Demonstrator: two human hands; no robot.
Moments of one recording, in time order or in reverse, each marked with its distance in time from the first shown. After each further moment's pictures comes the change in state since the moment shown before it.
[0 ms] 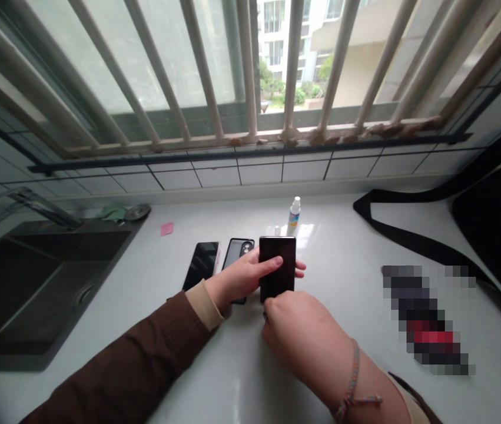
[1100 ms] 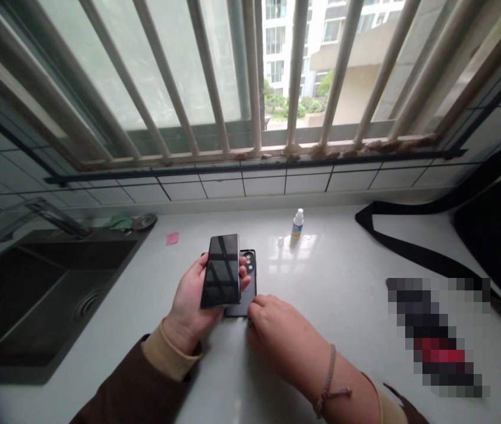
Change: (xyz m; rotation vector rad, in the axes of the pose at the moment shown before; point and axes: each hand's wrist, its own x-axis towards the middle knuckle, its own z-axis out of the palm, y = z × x) left_hand -0.074 0.039 0.001 -0.509 0.631 0.168; right_hand 0.028 -0.008 0.032 0.287 0.241 -0.318
